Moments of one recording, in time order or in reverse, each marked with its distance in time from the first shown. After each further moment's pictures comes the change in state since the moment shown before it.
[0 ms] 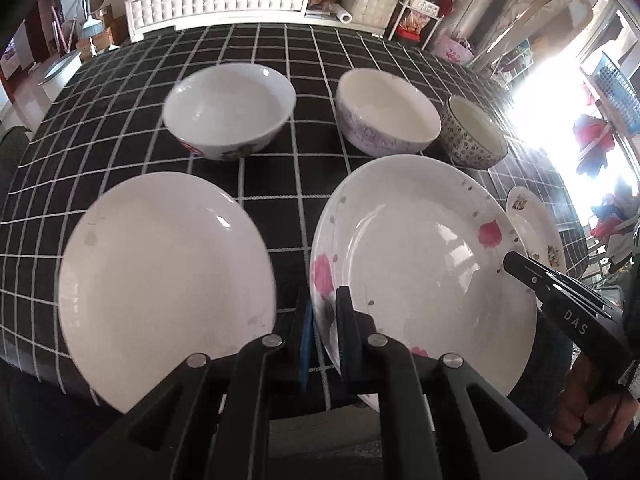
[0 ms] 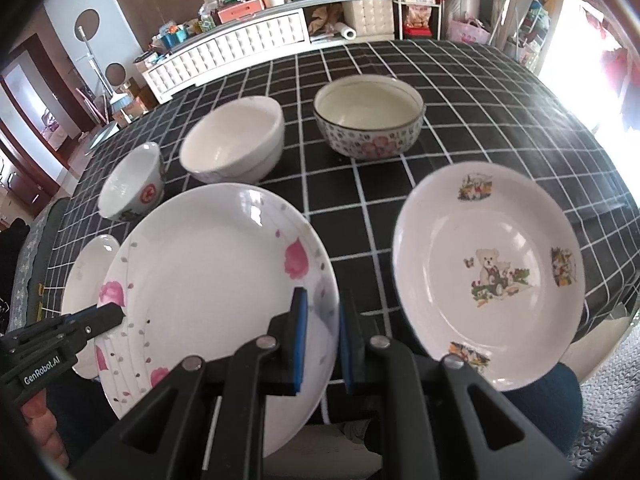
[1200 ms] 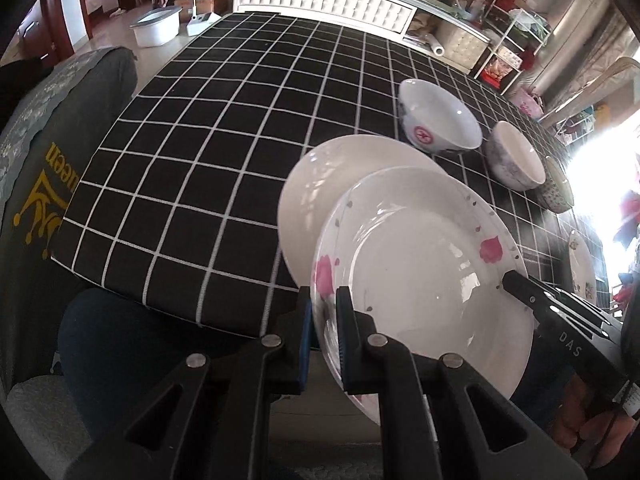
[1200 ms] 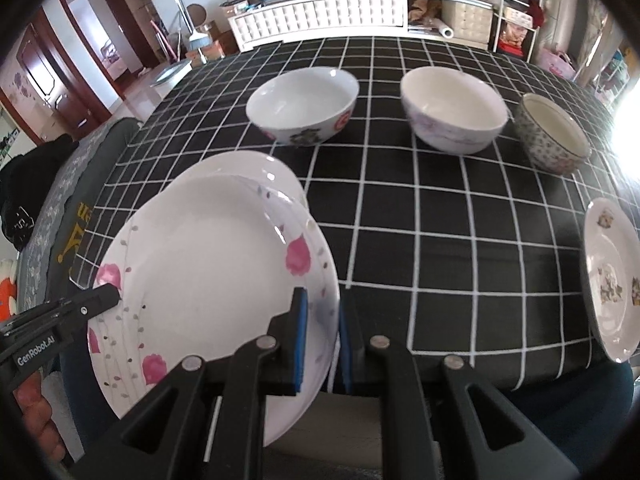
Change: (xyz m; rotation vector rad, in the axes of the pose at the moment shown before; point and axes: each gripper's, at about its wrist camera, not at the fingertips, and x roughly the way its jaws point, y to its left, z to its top) left arm -0.074 0.148 -0.072 -0.260 -0.047 0.134; right arm 0.028 0.153 -0.033 -0.241 0.088 0.119
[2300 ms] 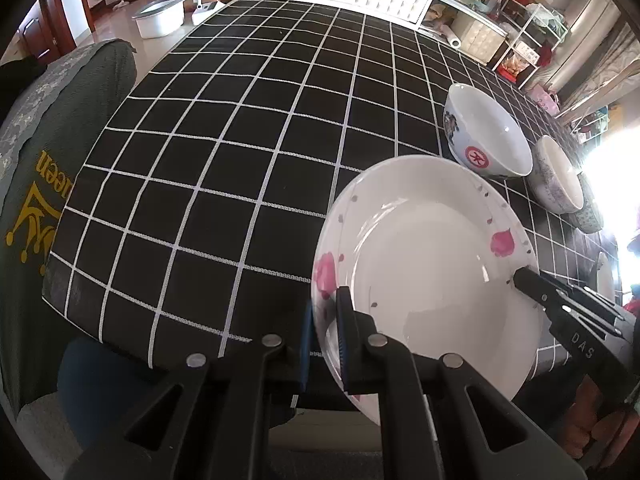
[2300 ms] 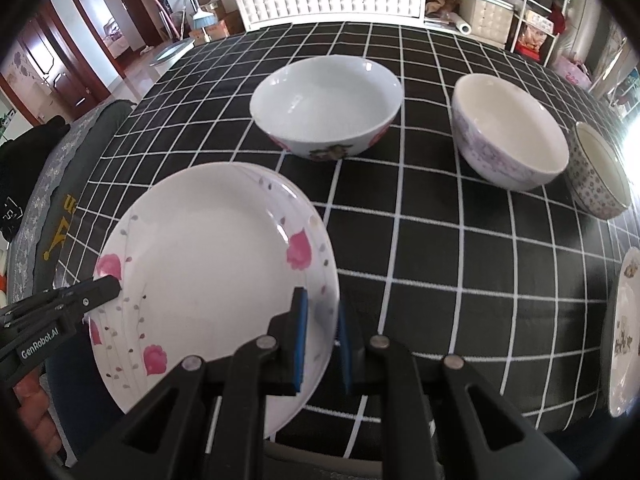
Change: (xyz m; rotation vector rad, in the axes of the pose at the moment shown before) left arm 0.047 0.022 0.048 -0.008 0.044 0.029; right arm 0.040 0.020 0.037 -0.050 0.056 -0.014
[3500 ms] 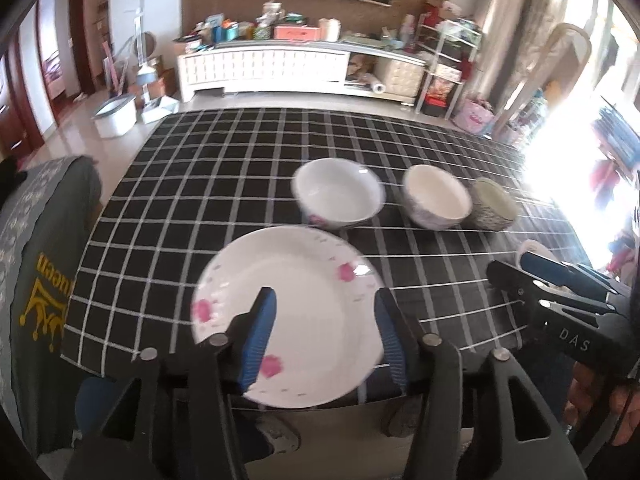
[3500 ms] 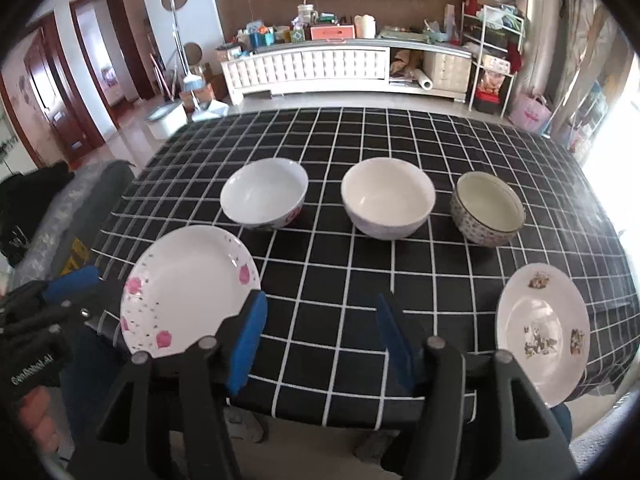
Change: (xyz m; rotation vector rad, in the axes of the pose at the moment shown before) left arm -0.102 -0.119 -0.026 0.243 -0.268 -0.083; right arm -0.129 -0.063 -0.027 0.048 -0.257 -0.025
